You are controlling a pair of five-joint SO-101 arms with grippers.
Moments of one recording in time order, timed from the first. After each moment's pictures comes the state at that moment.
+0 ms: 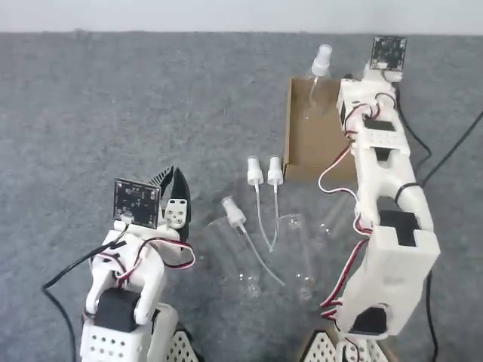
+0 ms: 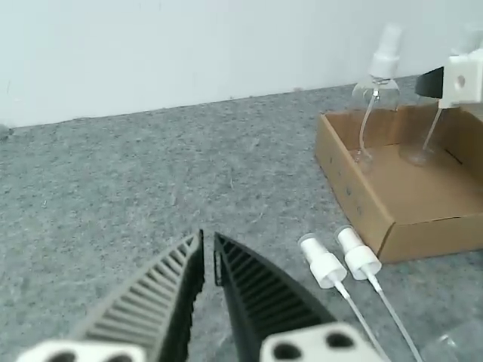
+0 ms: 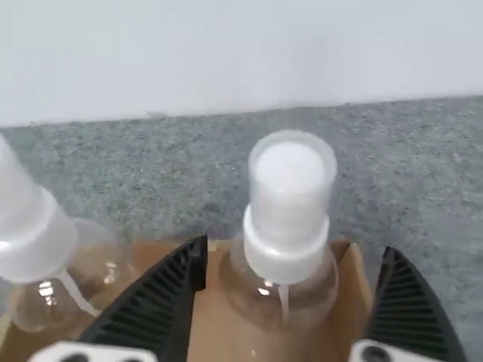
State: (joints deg) left arm 5.4 -95.7 80.7 50.2 3.6; right arm 1.8 22.9 3.2 10.9 -1.9
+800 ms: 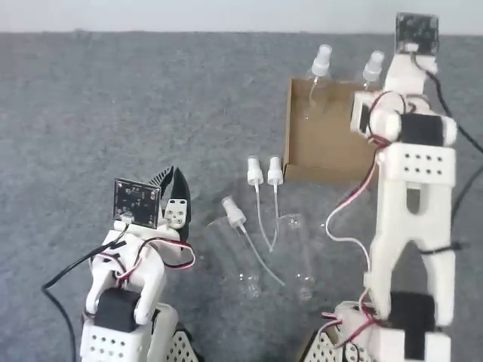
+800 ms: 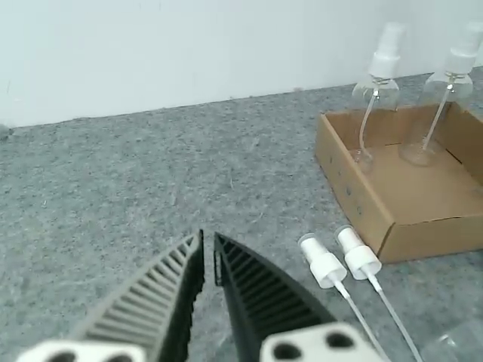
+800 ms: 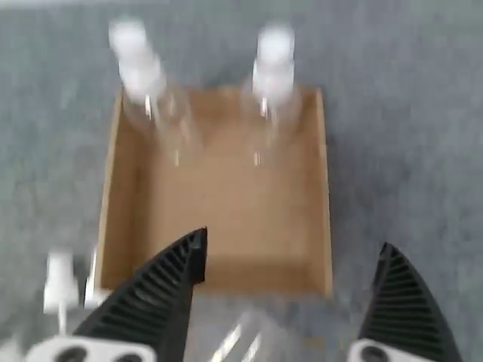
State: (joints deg) left arm 5.4 -95.7 80.7 50.2 3.6; right arm 1.8 -14.2 1.4 73.6 -1.9
